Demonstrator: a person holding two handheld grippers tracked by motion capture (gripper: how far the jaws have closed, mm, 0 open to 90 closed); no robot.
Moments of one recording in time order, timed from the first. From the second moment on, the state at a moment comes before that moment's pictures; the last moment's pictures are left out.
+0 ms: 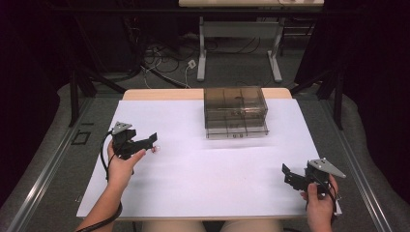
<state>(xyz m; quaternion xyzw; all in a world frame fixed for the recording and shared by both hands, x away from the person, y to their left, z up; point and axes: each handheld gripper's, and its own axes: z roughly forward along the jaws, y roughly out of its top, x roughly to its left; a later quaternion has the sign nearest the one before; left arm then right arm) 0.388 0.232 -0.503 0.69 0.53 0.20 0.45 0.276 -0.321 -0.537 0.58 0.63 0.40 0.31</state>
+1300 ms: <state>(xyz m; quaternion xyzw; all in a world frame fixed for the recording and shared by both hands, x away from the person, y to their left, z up) 0.414 0.238 -0.532 0.71 0.58 0.12 0.38 0.279 -0.322 -0.542 0.58 0.64 0.40 0.30</state>
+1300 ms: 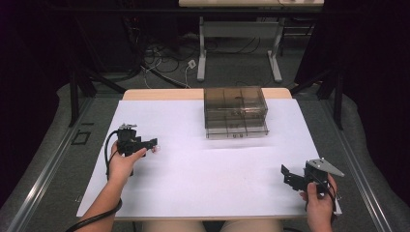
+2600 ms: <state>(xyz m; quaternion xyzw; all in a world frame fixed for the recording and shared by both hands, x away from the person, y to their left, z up) 0.429 0.230 -0.546 0.71 0.63 0.04 0.33 0.279 -0.322 -0.543 0.59 0.64 0.40 0.29</state>
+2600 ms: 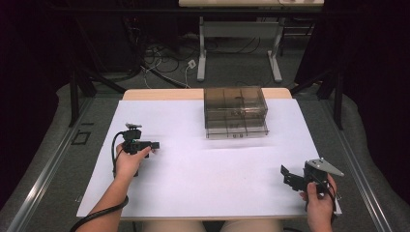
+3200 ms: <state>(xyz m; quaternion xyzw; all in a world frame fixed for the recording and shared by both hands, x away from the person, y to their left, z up) 0.428 0.227 -0.545 0.71 0.62 0.03 0.32 0.279 -0.322 -0.543 0.59 0.64 0.40 0.29</state>
